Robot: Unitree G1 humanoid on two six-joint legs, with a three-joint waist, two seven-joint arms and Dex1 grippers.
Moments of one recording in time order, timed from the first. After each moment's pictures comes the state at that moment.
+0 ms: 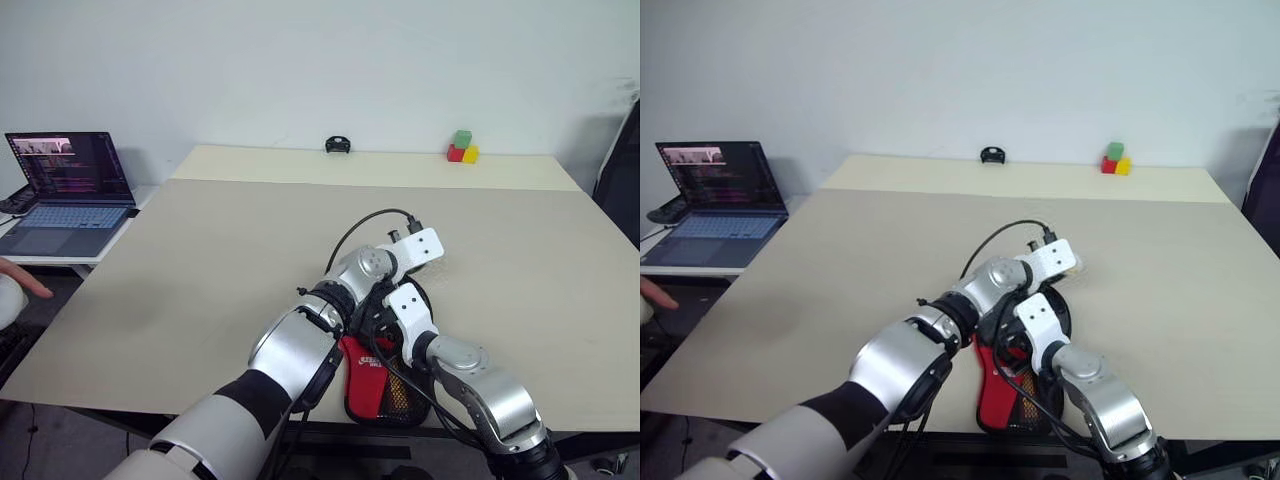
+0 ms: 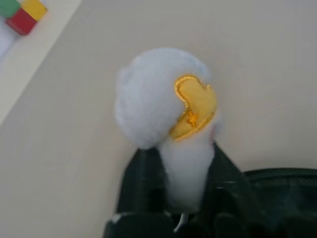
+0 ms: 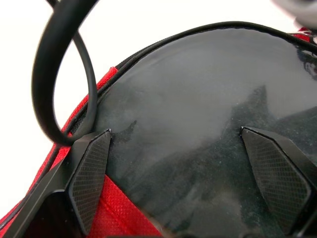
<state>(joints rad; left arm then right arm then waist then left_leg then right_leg) -1.29 -0.16 -0.23 1.40 0.40 -0.13 -0.46 -0.21 -0.23 0.30 -0.39 0.10 0.89 0.32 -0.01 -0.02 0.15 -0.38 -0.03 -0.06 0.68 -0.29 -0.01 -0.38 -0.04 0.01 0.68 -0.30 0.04</state>
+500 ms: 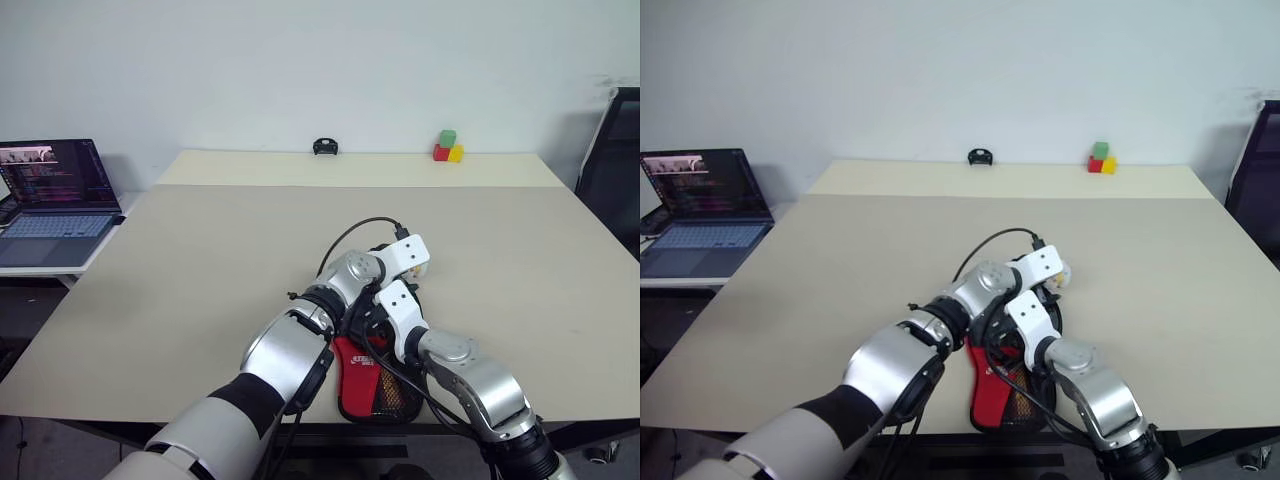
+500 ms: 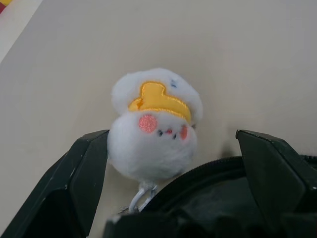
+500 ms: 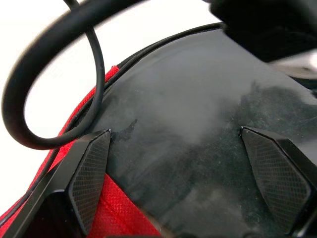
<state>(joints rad) -1.26 -0.08 -0.22 1.39 0.38 -0.11 -0.52 -0.29 -0.23 0.33 -0.32 0.10 0.89 0.37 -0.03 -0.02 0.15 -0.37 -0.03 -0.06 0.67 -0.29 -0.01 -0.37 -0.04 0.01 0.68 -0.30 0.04</state>
